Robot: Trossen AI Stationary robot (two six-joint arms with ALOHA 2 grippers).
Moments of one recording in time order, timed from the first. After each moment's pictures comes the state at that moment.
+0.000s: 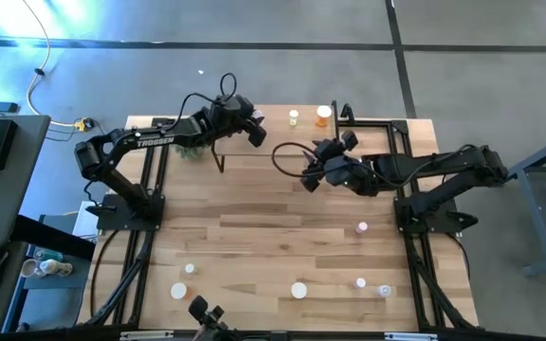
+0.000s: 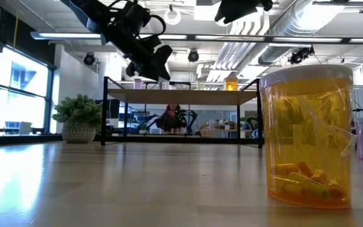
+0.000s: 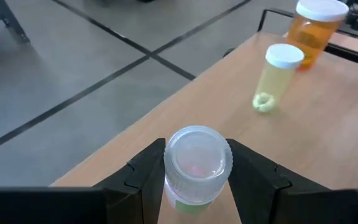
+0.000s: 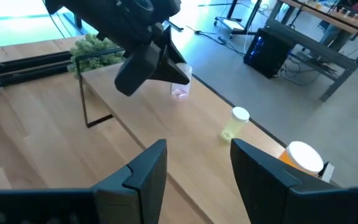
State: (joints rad) left arm 0.66 1.55 1.05 0.02 -0.19 -0.07; right arm 0.11 1.37 1.28 -0.52 0.85 0.26
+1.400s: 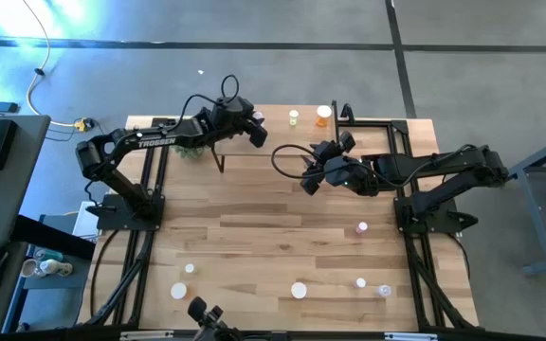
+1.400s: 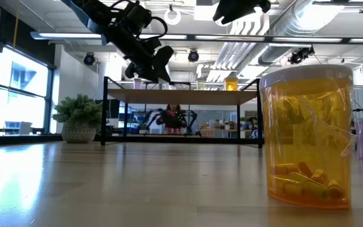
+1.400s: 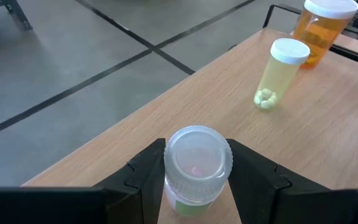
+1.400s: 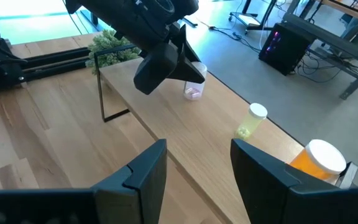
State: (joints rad) left arm 0.65 1.56 1.05 0.01 -0.22 -0.13; right arm 0.10 1.37 1.28 -0.52 0.79 0.27
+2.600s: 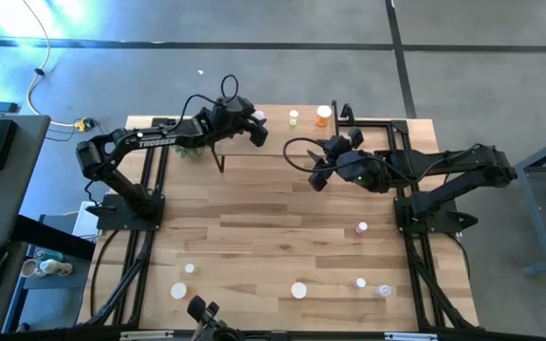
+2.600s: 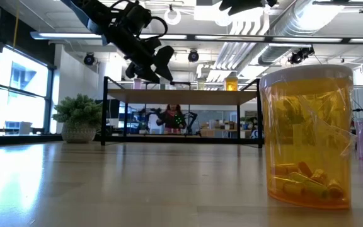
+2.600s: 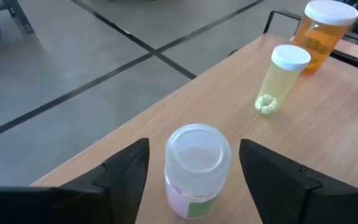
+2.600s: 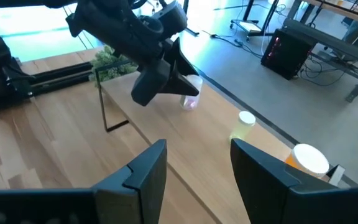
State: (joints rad) left arm 0.65 1.56 1.05 0.03 -0.23 -0.13; right arm 0.10 1.29 1.28 -0.54 0.78 0.26
